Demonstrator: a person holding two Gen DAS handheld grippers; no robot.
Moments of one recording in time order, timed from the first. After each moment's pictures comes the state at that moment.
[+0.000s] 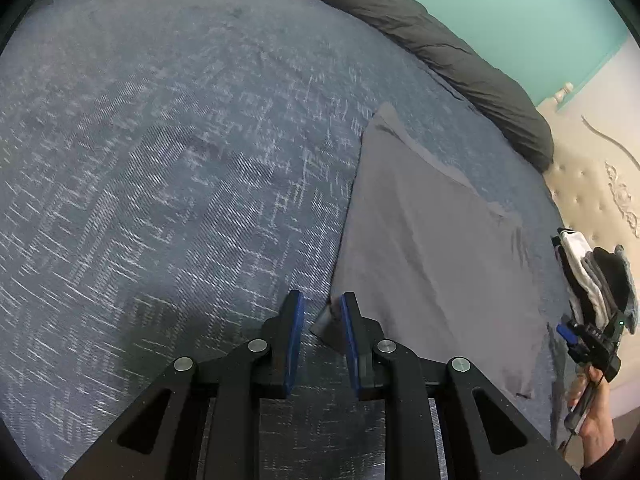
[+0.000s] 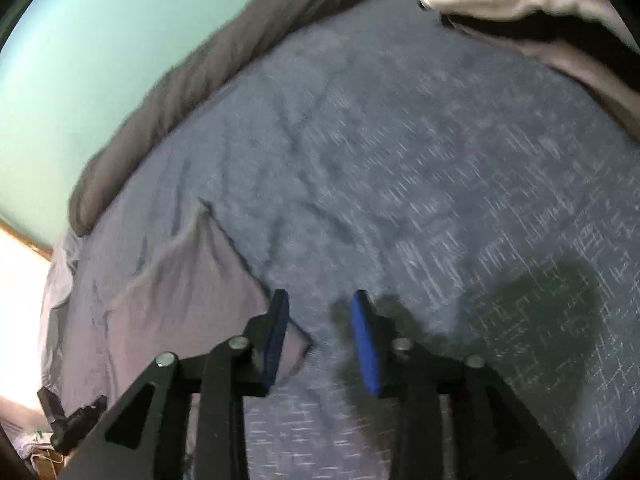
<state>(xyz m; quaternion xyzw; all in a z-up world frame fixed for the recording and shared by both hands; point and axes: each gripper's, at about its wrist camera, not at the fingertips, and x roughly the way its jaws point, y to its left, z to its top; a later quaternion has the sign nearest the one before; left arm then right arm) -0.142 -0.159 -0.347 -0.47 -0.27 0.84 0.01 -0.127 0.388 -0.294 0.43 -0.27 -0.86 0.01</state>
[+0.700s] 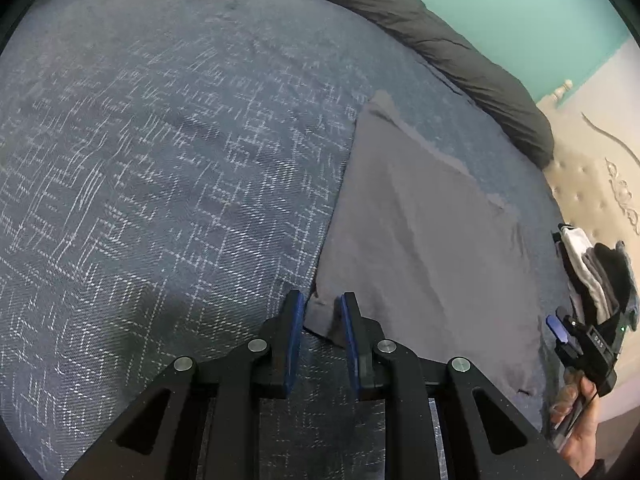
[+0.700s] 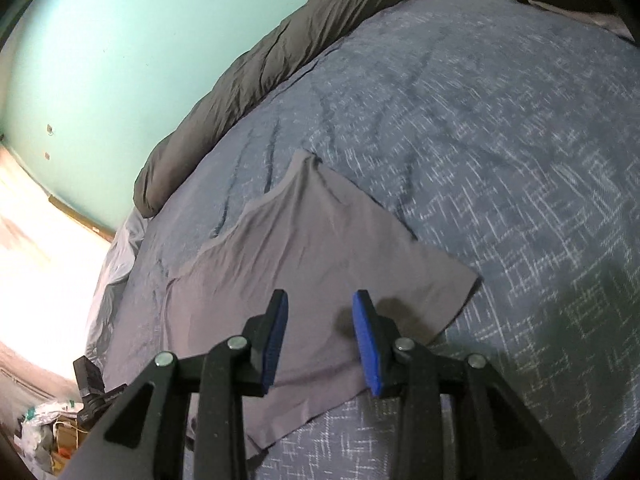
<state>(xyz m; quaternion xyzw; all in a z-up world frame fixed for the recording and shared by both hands) -0.134 -0.150 -0.351 -0.47 -0.26 0.85 0.02 -0.120 0.321 -0.316 0.40 -0.31 -0.85 0.13</state>
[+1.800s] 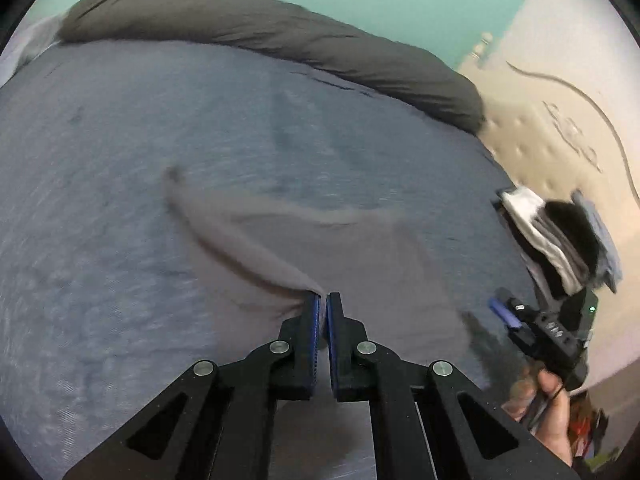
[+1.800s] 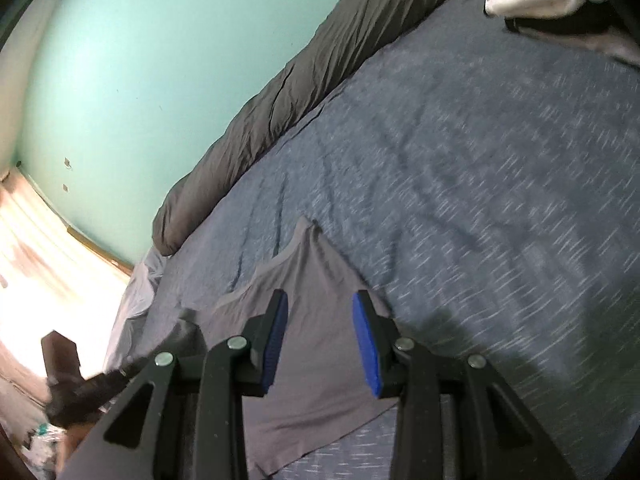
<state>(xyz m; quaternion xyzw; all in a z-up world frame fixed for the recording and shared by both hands) -0.190 0.019 -0.232 -0.43 -0.16 0.88 0.12 -0.140 0.373 -0.298 0.33 -0.34 -0.87 0.13</state>
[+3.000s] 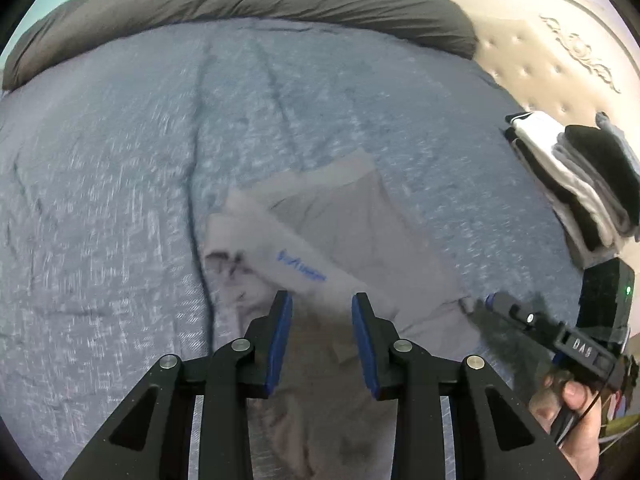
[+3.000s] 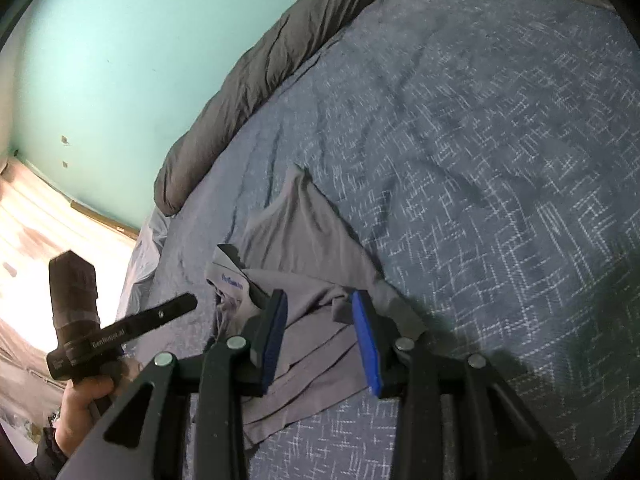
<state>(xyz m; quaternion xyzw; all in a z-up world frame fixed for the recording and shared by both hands) -0.242 0.094 -0.272 -0.52 -0.06 0.84 0.12 -0.153 0.369 -0.328 0.42 -0.34 -0.82 0.18</state>
